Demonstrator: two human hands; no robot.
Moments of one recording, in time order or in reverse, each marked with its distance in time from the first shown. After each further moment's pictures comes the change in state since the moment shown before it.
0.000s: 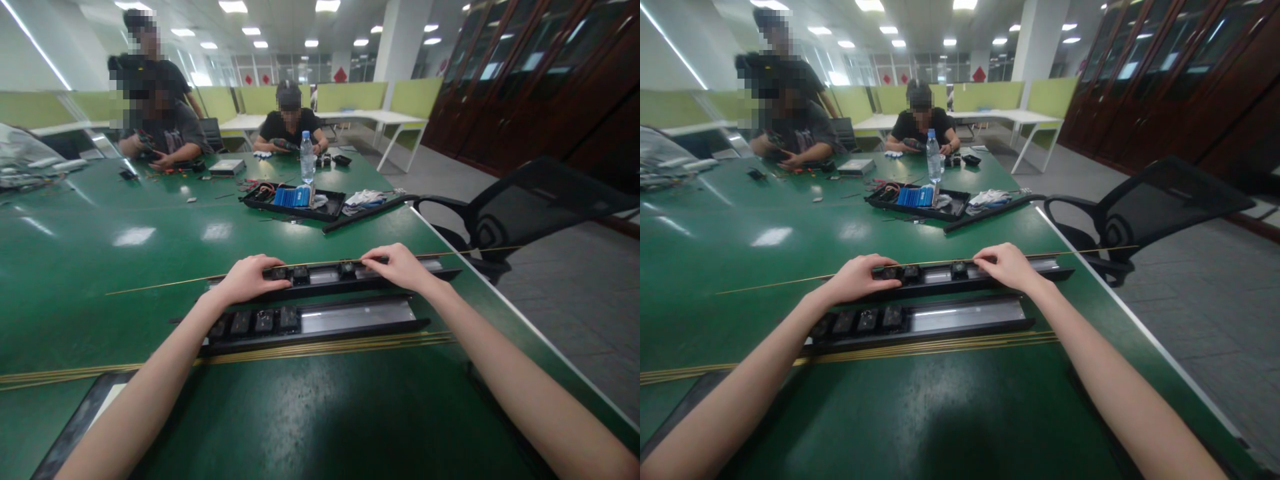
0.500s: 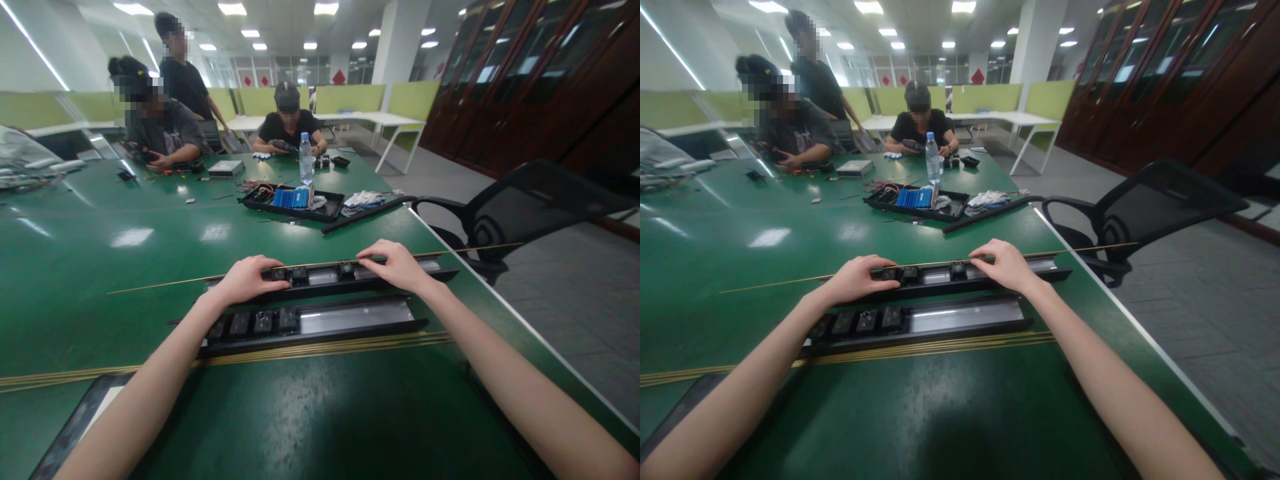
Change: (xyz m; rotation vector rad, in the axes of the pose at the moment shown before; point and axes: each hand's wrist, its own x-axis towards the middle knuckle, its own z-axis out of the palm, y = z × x) left_hand 0.000 -0.002 0.001 -0.011 0.002 -0.002; right_hand 0.000 -0.006 0.002 -0.066 0.123 -0.129
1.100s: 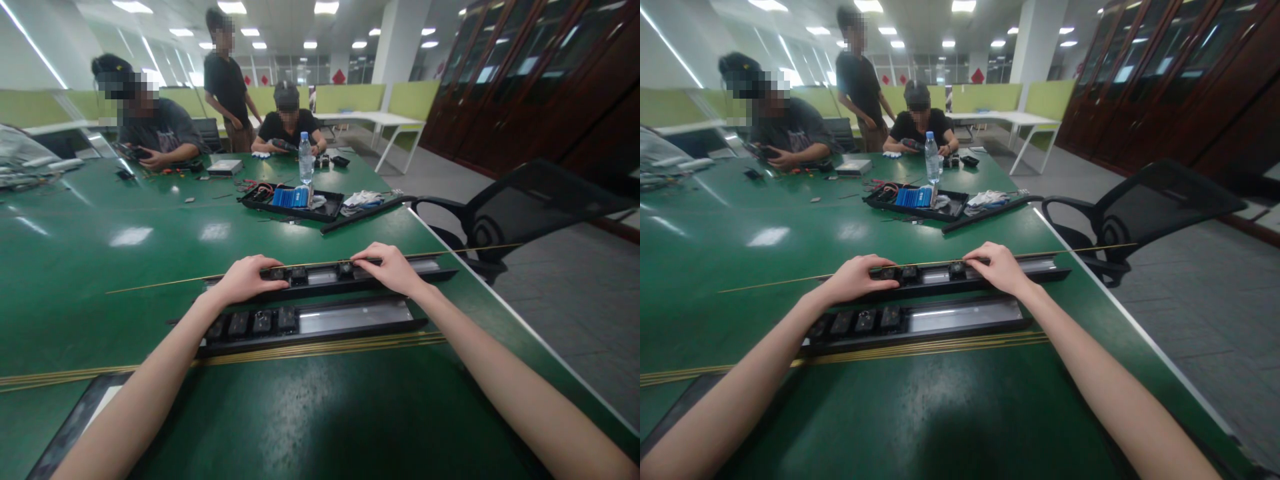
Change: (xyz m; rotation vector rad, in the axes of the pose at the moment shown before) left_hand 0.000 0.000 0.000 -0.012 0.005 -0.001; right_hand 0.000 0.000 0.012 0.098 0.026 -0.016
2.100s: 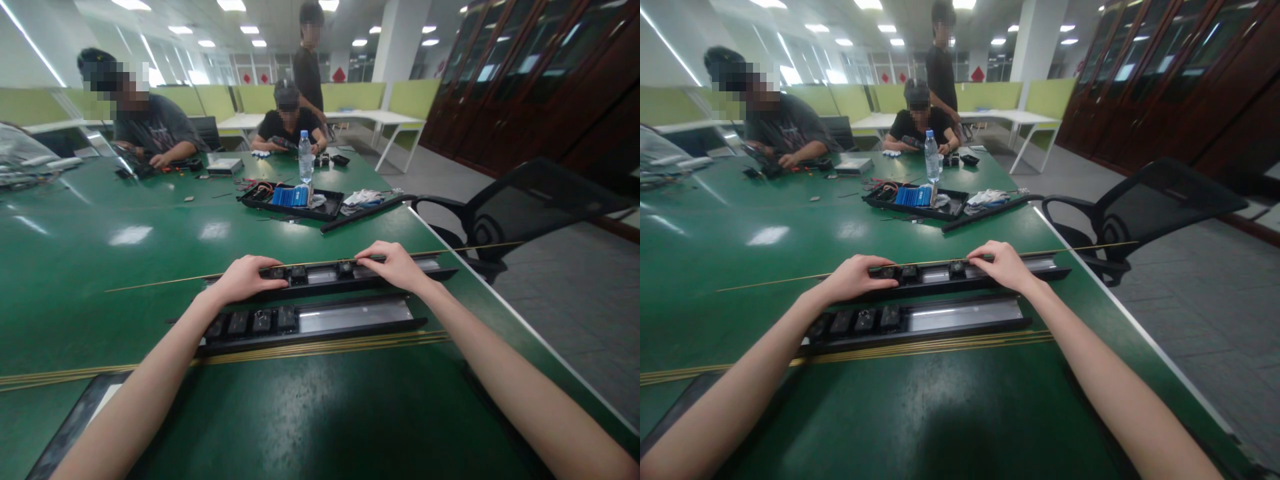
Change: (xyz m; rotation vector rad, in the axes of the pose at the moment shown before) left_hand 0.000 0.004 -0.005 -0.043 -0.025 -0.022; right_hand 0.001 0.002 -0.009 0.024 -0.016 0.037
